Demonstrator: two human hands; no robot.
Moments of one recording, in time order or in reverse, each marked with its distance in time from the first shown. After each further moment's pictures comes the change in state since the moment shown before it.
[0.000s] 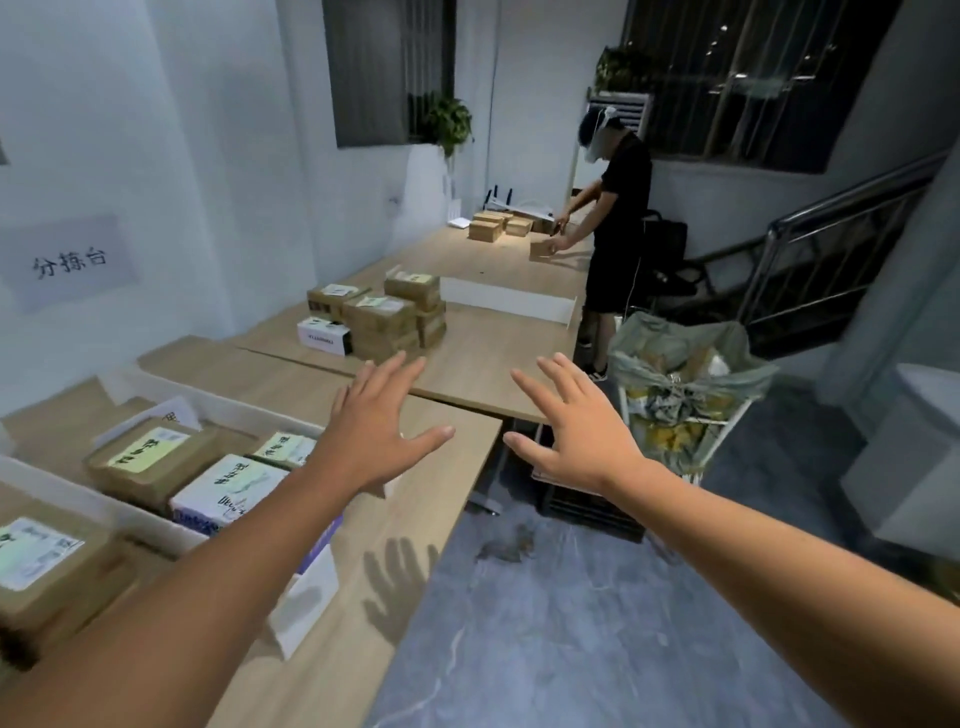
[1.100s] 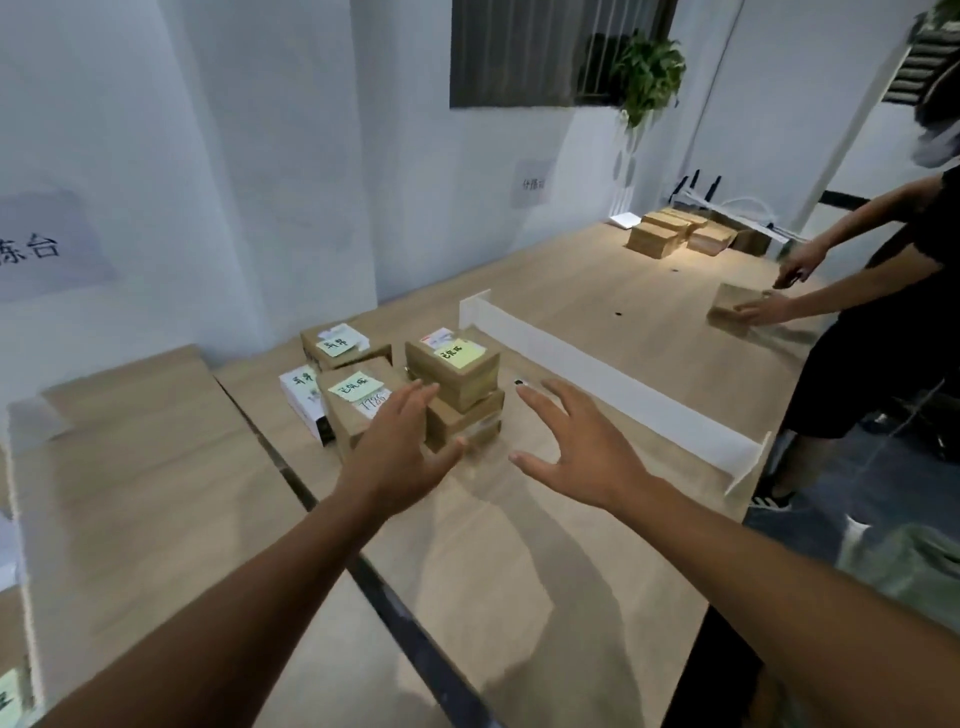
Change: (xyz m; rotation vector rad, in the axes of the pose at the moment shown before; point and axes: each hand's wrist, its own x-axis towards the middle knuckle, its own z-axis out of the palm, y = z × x) left_hand 0.632 -0.150 0.246 -0.038 0.146 -0.441; right_hand 0.641 0.377 0.316 0.337 -0.186 -0.320
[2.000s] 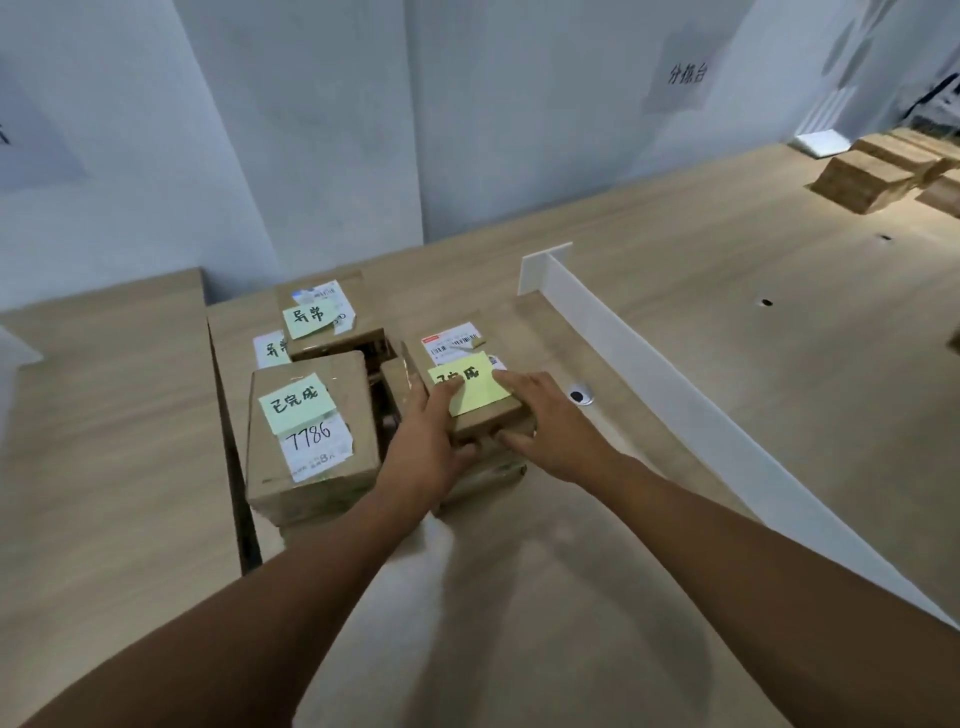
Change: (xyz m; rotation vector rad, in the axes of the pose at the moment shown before) left_hand 0.243 -0.088 0.190 -0.103 0.097 -0.406; right_hand 0.279 0.177 0.183 0.485 -0.318 -0.152
